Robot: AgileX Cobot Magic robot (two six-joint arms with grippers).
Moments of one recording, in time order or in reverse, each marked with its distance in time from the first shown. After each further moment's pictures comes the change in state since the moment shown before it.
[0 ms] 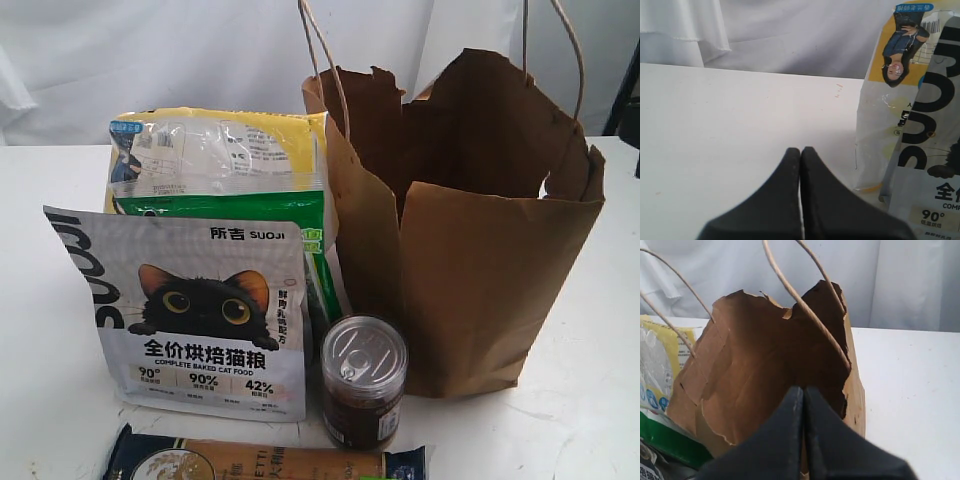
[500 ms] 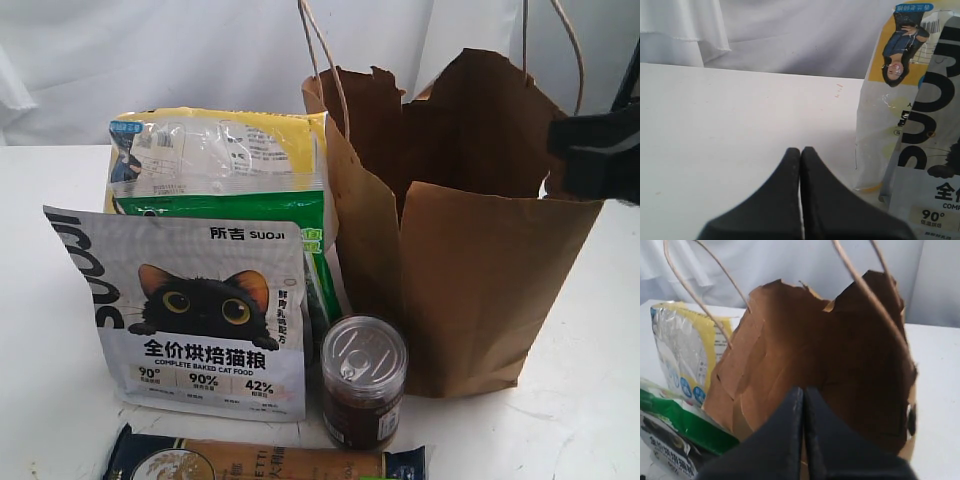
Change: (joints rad) left arm 0.000 0.000 0.000 0.000 0.000 0.000; right arm 0.120 0.094 -0.002 0.110 -0.060 -0.083
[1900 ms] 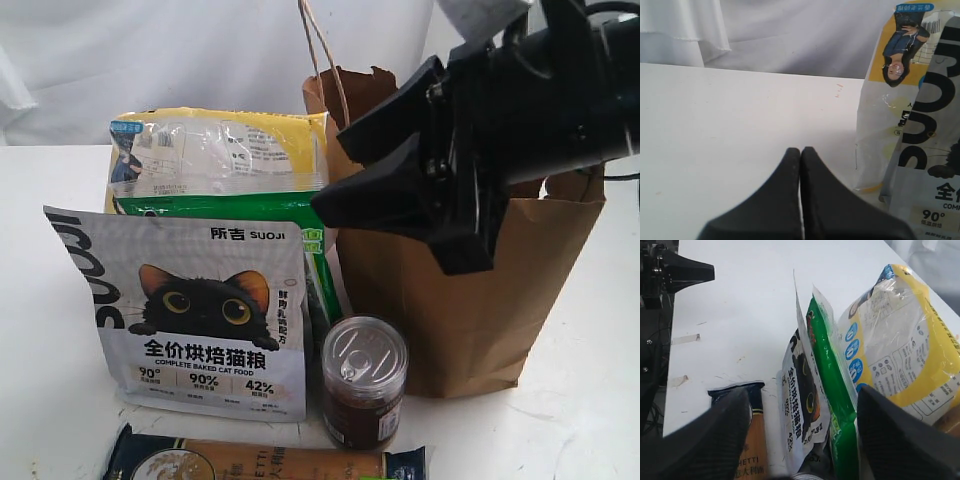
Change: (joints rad) left arm 0.000 0.000 0.000 0.000 0.000 0.000; right arm 0.105 0.384 -0.363 0.449 0.556 -0.939
